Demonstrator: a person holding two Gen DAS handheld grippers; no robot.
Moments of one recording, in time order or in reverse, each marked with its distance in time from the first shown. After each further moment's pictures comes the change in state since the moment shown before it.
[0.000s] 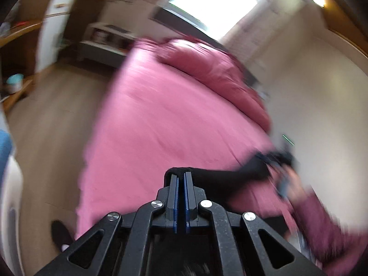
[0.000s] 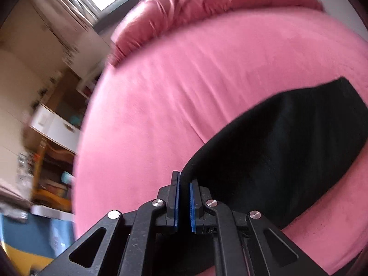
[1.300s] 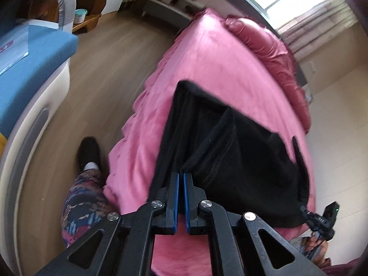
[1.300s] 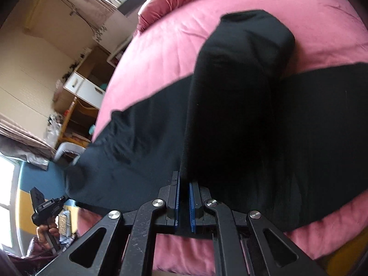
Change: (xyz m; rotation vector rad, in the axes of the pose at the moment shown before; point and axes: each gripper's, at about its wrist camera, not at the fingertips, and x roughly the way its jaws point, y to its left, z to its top) left arm -0.050 0.077 -0.196 -0.227 0.176 0.206; right arm -0.135 -0.095 -0.298 -0.033 0.141 0.131
